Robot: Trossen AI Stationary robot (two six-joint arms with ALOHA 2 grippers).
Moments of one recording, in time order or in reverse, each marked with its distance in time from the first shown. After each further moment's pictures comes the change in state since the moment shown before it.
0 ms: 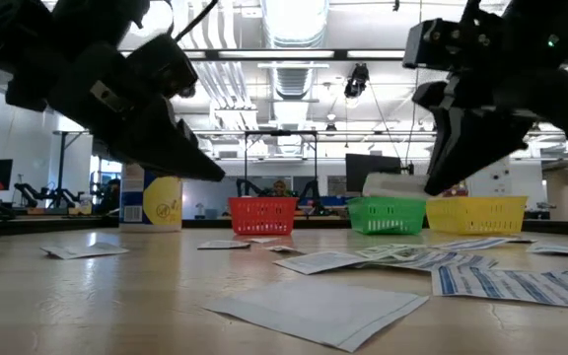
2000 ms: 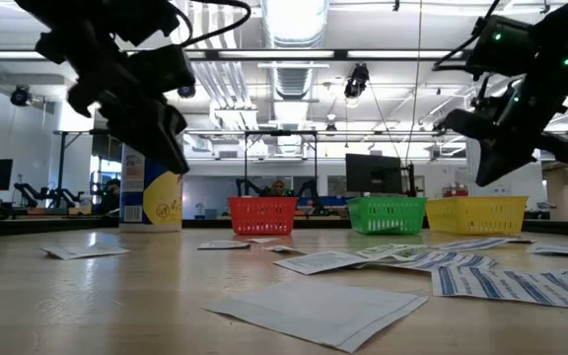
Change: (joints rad) left arm 0.242 -0.292 0.151 -0.784 0.094 0.226; right arm -0.744 -0.816 -0.500 -0.157 0.015 0.722
